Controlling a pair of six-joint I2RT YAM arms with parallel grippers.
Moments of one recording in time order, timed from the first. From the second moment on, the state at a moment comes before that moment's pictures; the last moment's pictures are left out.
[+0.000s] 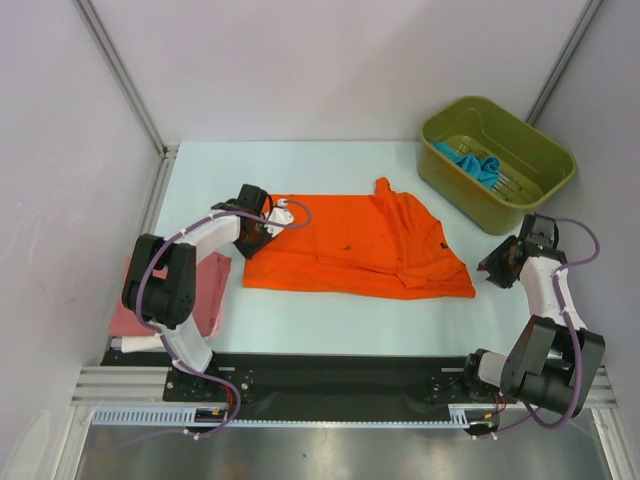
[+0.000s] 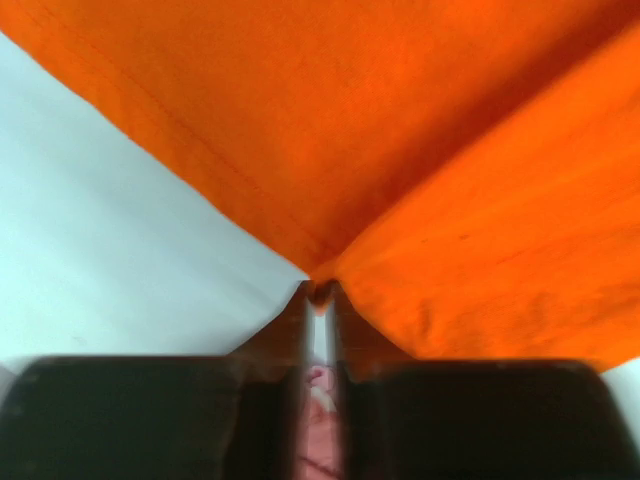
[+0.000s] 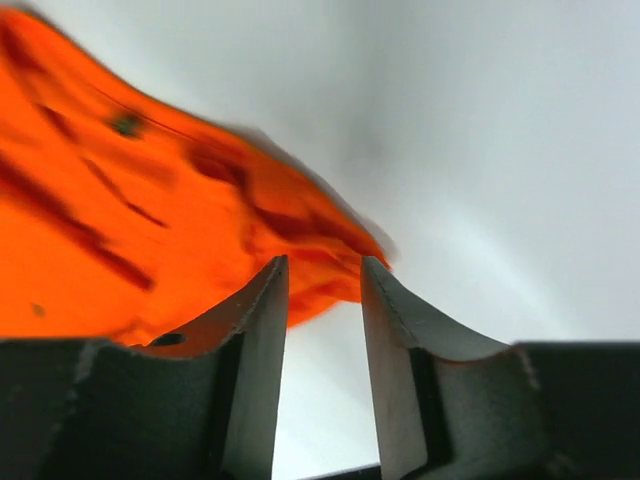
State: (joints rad) left arm -0.29 1.74 1.11 -0.59 -0.05 0.63; right arm -0.35 1.24 0.75 -0.61 -0.10 0.54
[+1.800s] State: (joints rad) left arm -0.51 1.22 0.68 -0.95 0.14 0.74; right arm -0.42 1.08 0.61 -1.02 -0.02 0.94
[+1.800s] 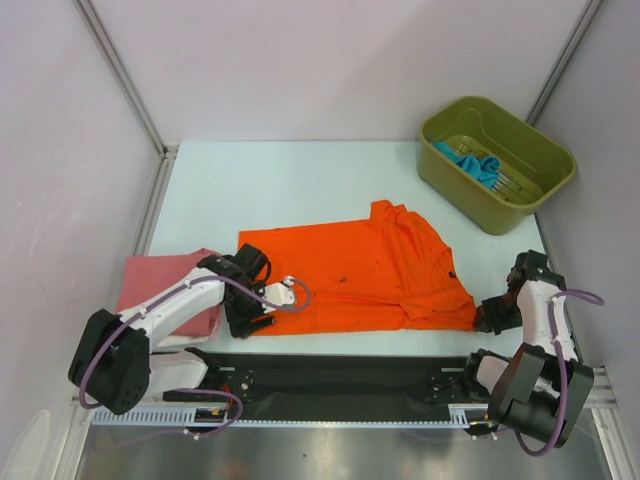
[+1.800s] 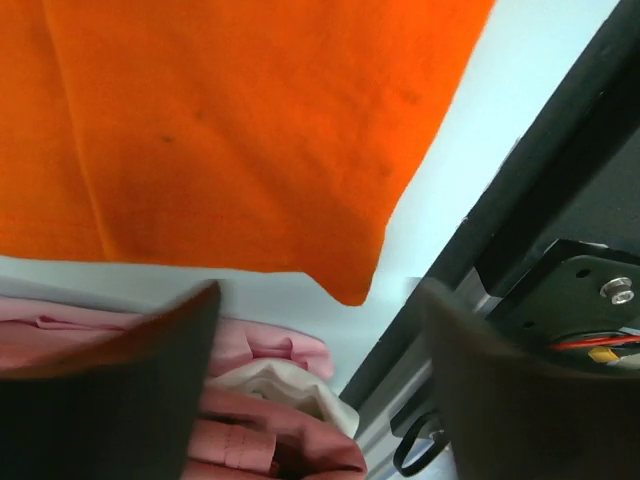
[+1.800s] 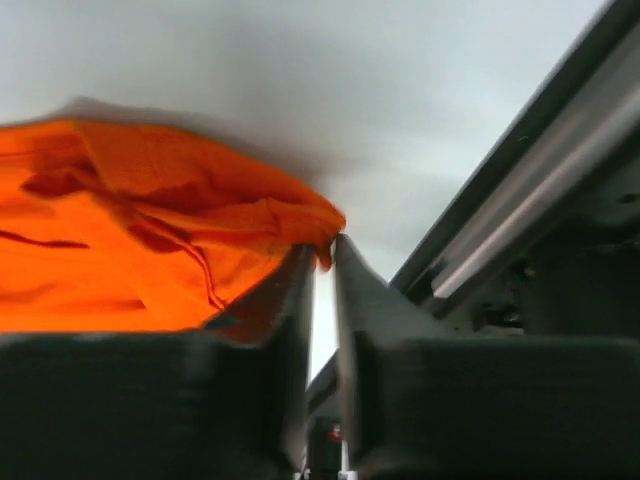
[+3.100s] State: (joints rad) left arm -0.11 2.07 1.53 -0.77 0.04 0.46; right arm 0.15 2.09 1.57 -0.62 0.06 0.07
